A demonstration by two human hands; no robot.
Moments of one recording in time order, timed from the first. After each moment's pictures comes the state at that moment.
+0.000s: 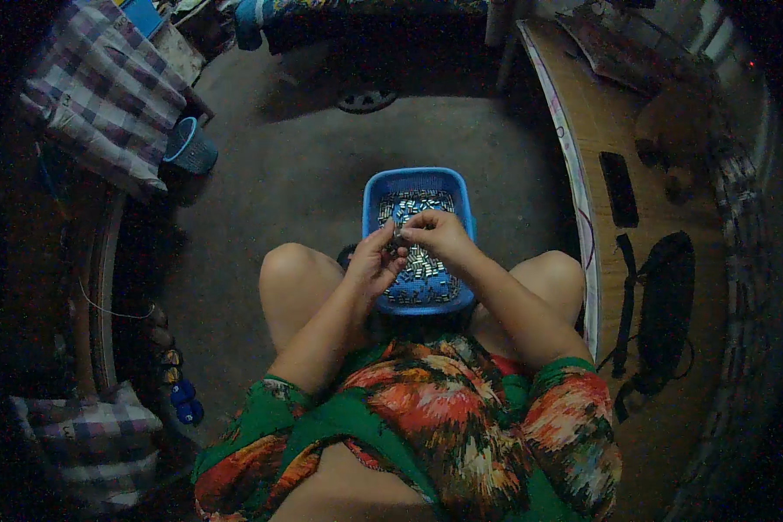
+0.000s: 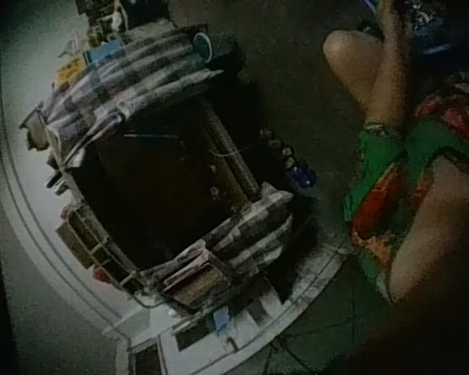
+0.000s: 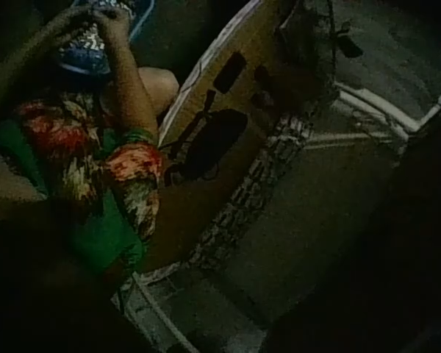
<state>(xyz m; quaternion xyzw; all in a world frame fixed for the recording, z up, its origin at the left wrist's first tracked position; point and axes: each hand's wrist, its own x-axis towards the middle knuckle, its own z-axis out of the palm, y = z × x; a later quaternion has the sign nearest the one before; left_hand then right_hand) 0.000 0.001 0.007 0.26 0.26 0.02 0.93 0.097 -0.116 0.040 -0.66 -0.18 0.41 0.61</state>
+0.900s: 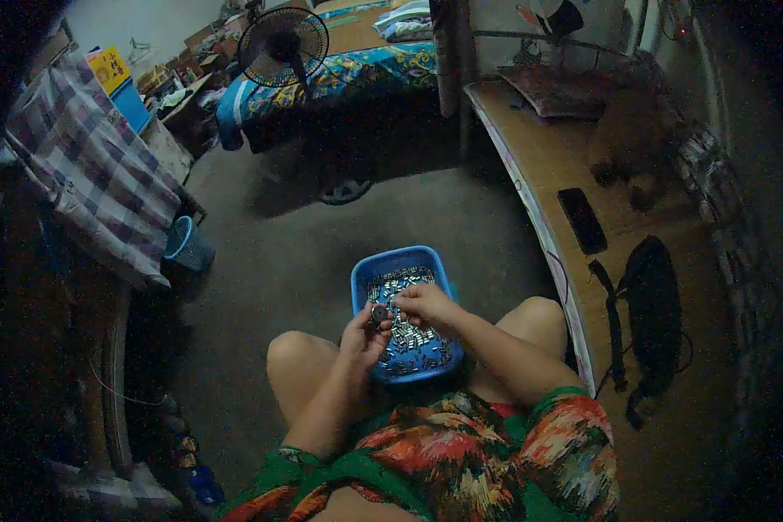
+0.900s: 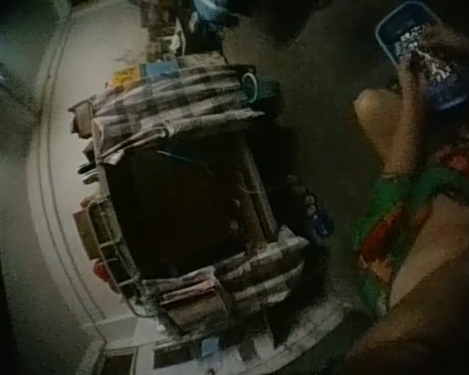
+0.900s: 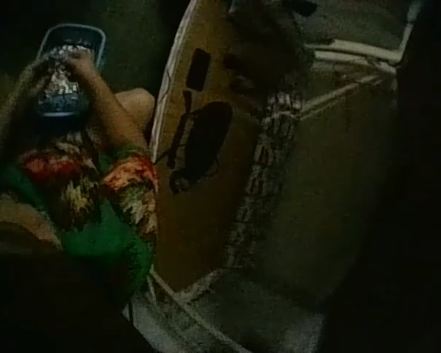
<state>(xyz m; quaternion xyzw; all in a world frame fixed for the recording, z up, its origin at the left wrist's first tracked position) -0.004 0.005 -0.003 0.24 0.24 0.03 0.94 0.106 -0.128 0.038 -0.58 -0.14 0.50 0.62</state>
